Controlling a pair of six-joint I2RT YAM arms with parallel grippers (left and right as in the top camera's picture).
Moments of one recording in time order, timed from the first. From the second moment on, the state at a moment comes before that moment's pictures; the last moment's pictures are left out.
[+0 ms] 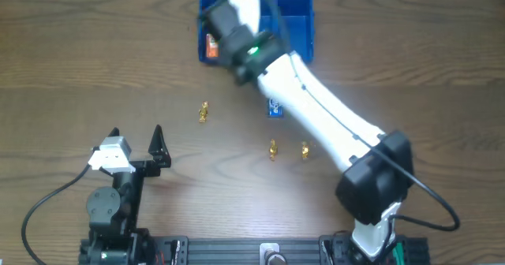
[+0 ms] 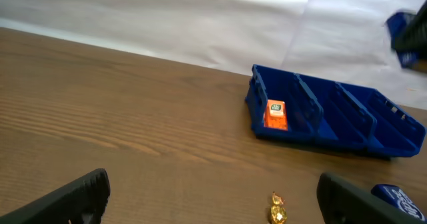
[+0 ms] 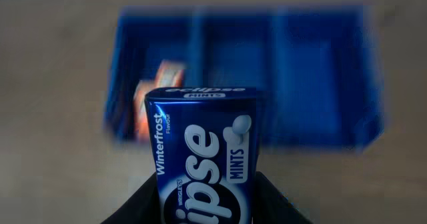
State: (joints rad) left arm -0.06 0.01 0.02 -0.12 0.00 -0.22; right arm 0.65 1.95 1.84 -0.77 0.39 0.53
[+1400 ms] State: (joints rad) left arm -0.06 0.01 0.02 -0.12 0.00 -0.22; right arm 0.57 1.78 1.17 -0.50 0.25 0.57
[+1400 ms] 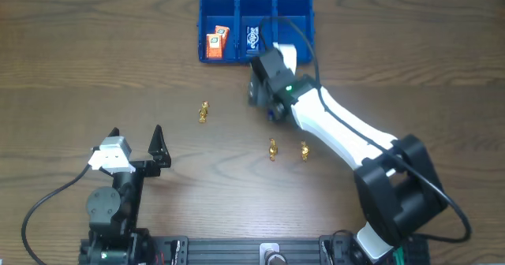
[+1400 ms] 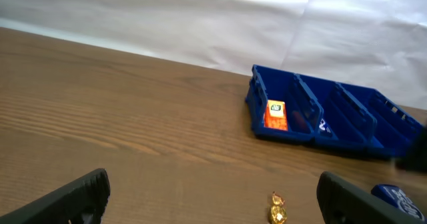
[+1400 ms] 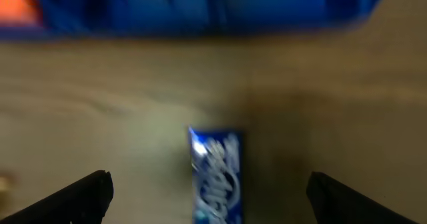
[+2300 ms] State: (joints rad) left arm -0.06 0.01 0.02 -0.12 0.00 -0.22; right arm 0.60 1.91 1.09 -0.37 0.24 0.62
